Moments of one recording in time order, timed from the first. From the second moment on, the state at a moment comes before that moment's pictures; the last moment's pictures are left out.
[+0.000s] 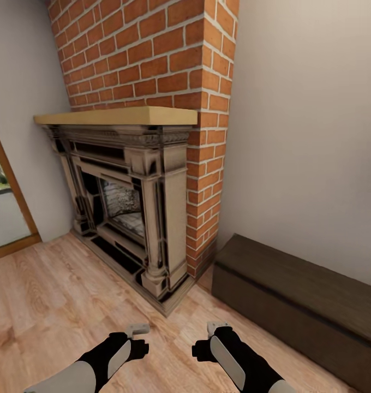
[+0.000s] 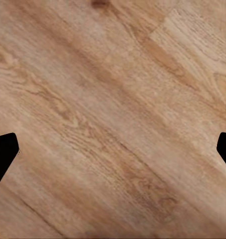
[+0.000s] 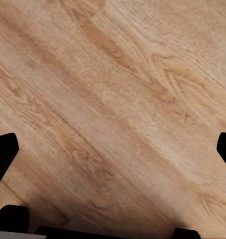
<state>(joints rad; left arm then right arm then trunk) -0.63 -0.03 -0.45 -0.26 0.55 0.37 0.16 -0.49 0.09 0.58 -0.76 -0.74 0.68 -0.43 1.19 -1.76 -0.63</state>
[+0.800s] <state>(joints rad) -0.63 -0.03 -0.45 -0.26 0.55 0.36 0.16 -0.49 0.08 0.57 -0.76 -0.74 0.68 -0.38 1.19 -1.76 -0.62</state>
